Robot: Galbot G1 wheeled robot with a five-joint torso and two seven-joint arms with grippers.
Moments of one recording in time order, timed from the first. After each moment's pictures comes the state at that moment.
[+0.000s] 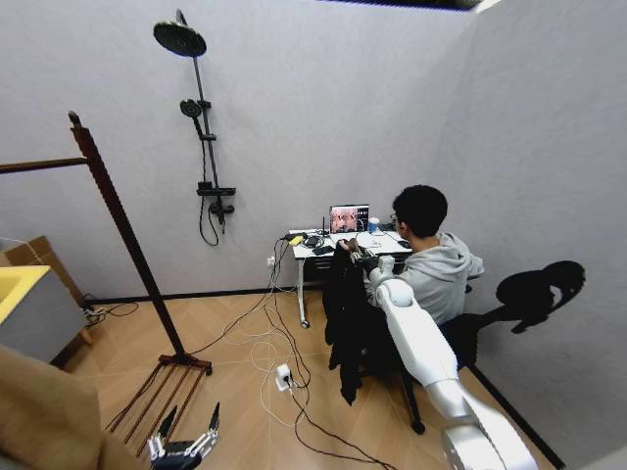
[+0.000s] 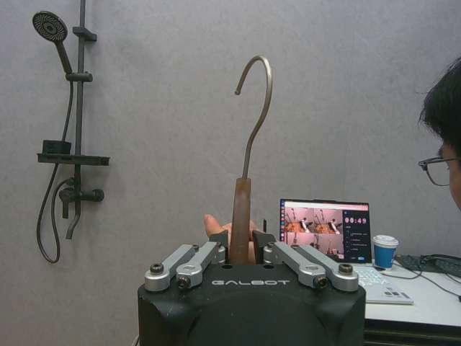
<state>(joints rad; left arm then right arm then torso) 1.86 -1.52 -0.65 -2.22 -0.22 -0.12 0.14 -0.30 1.25 0.36 1.10 0.30 -0.13 -0.12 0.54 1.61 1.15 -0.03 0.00</state>
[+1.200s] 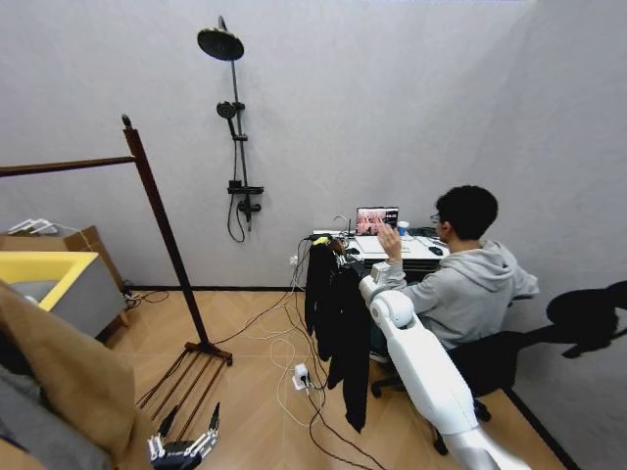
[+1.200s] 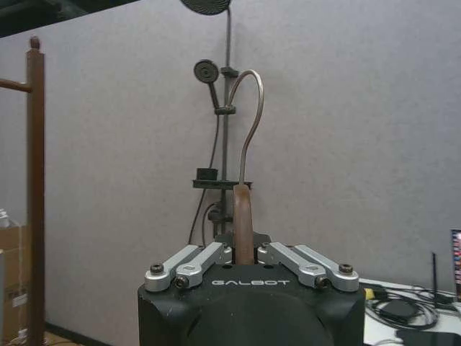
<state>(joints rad) 1.86 -1.52 -0.65 -2.22 -0.22 -0.12 0.14 -0.51 1.22 0.29 1.57 0.40 -0.29 -0.07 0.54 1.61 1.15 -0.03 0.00</state>
